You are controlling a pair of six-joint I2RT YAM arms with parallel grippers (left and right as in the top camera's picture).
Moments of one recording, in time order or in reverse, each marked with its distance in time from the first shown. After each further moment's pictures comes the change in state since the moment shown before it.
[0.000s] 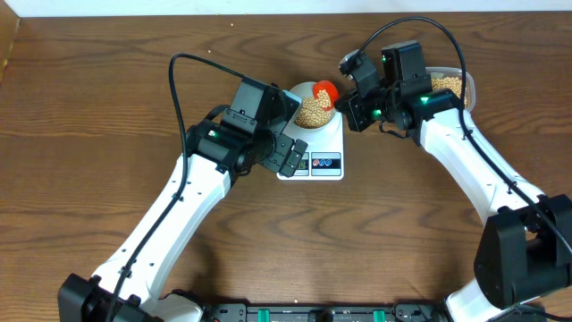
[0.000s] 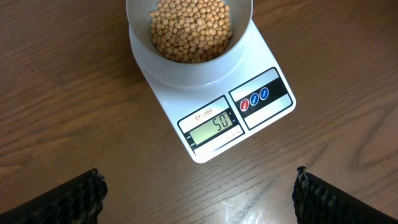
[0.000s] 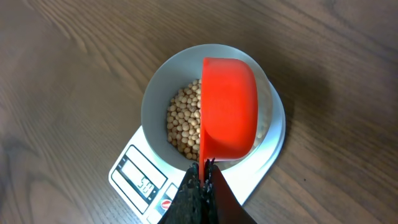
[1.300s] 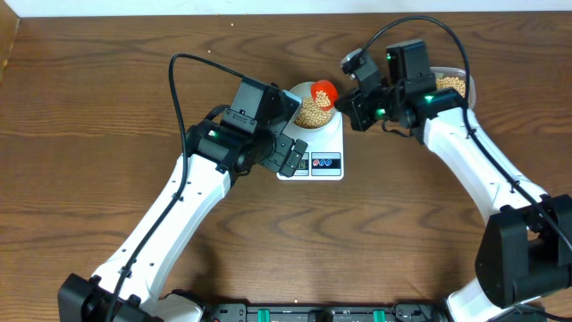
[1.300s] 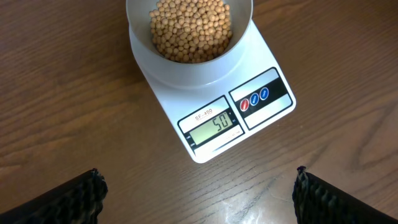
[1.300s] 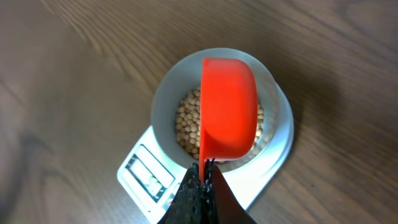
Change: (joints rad) left arm 0.000 0.000 0.000 0.000 0.000 0.000; right arm -0.032 0.000 0.000 0.003 -0.091 -0.008
